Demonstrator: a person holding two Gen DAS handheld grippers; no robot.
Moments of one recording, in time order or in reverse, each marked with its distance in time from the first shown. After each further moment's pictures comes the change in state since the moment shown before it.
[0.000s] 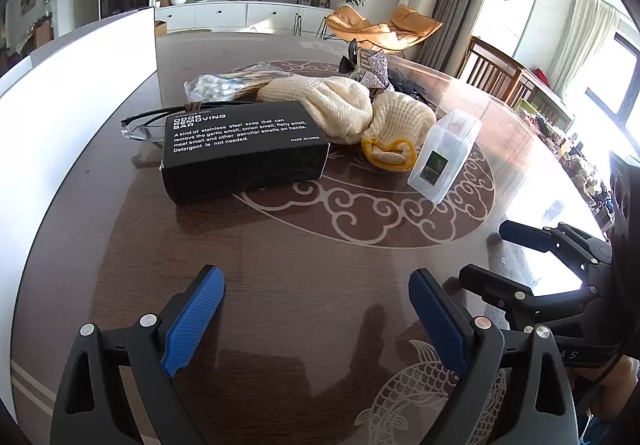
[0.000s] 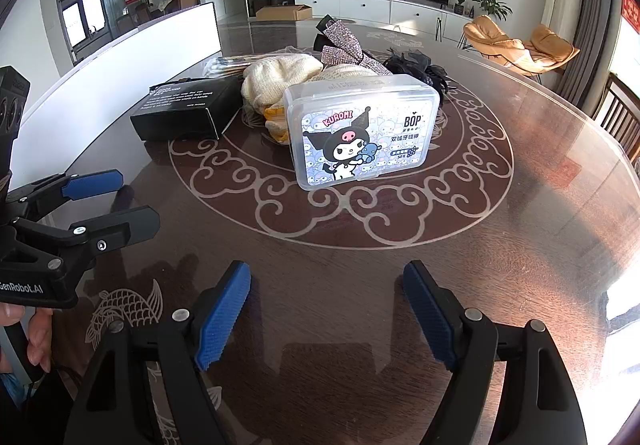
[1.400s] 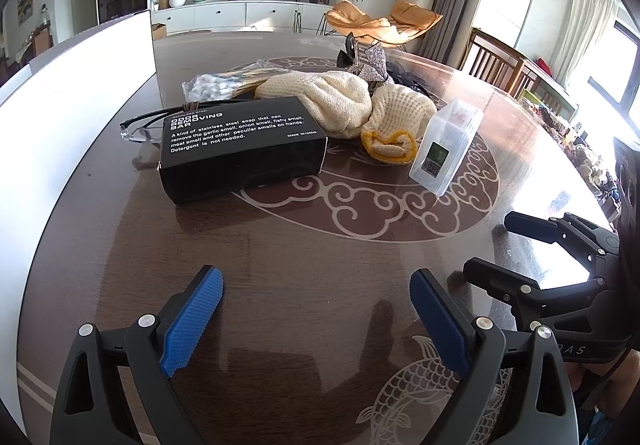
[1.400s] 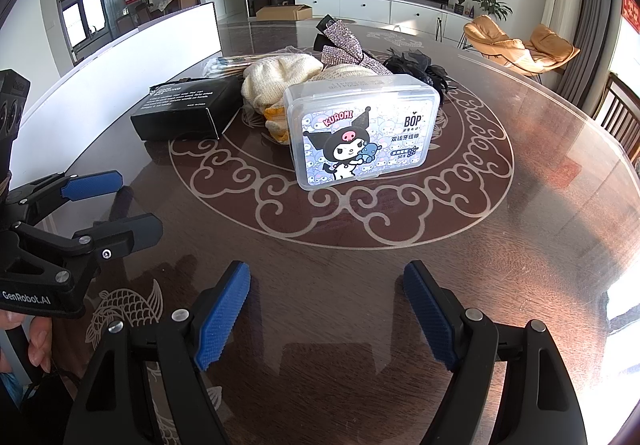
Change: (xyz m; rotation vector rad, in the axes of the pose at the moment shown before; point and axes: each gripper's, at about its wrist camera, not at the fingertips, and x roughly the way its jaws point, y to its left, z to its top) left arm 0.005 -0.004 0.001 0.038 0.017 0.036; right arm 0.001 0.001 0.001 0.001 0.001 0.001
